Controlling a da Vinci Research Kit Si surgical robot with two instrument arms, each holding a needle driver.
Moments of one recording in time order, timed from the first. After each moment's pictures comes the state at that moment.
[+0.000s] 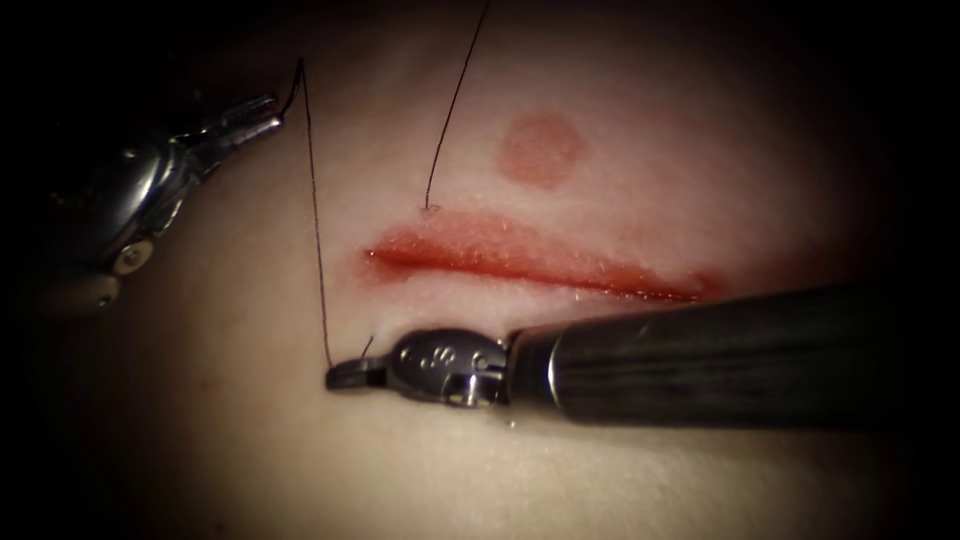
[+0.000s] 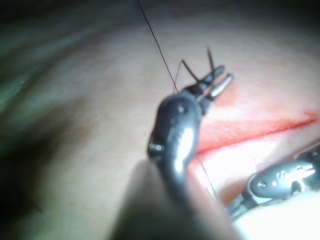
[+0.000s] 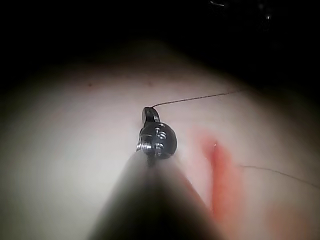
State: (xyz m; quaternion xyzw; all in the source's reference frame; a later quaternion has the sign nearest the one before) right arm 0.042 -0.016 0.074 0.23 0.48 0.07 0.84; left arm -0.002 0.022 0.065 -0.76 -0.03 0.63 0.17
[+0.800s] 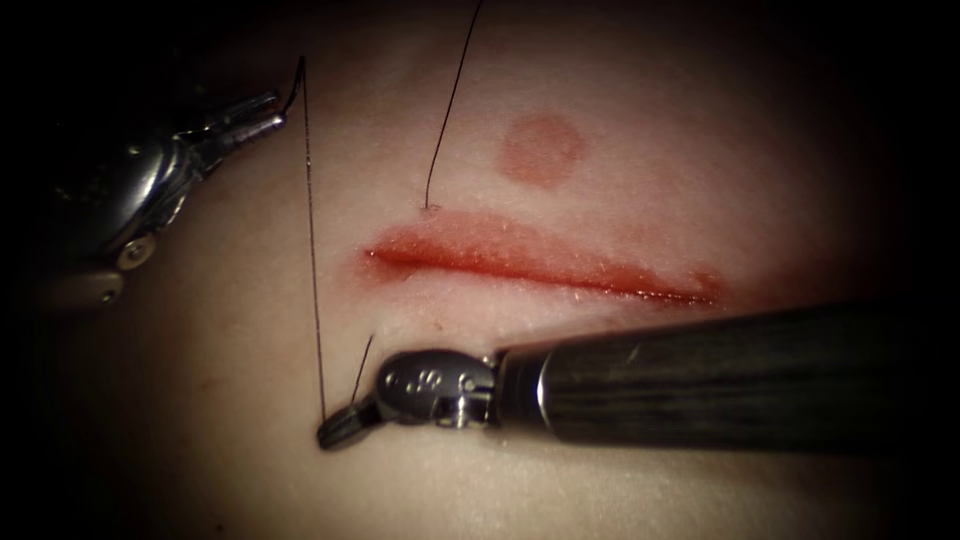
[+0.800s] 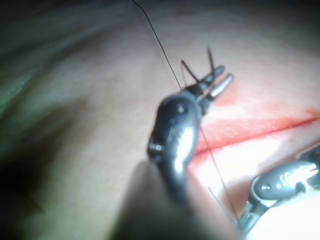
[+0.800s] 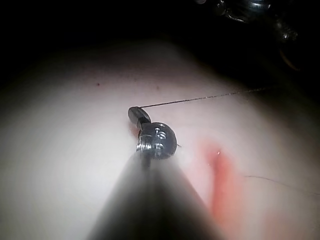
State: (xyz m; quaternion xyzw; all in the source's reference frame) right arm 0.041 -0.016 0.074 0.33 0.49 -0.03 0.81; left arm -0.002 0.022 0.065 -0.75 -0.03 0.63 0.18
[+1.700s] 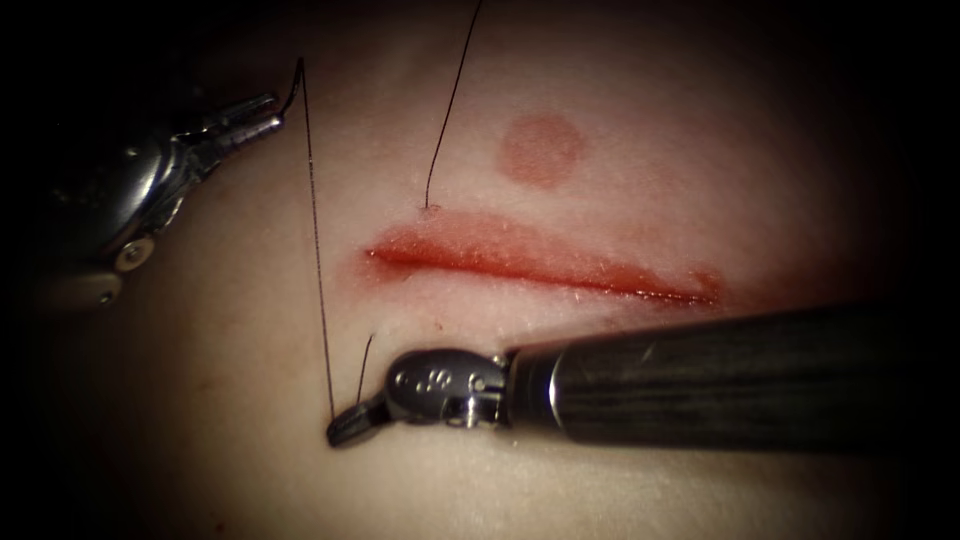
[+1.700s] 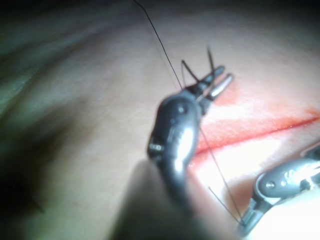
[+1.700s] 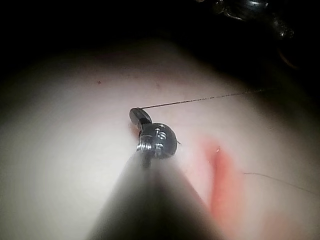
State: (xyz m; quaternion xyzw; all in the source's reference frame) right arm 0.041 -0.016 0.074 0.31 0.48 -0.02 0.82; left arm -0.002 0.022 0.065 -0.75 -0.03 0.63 0.18
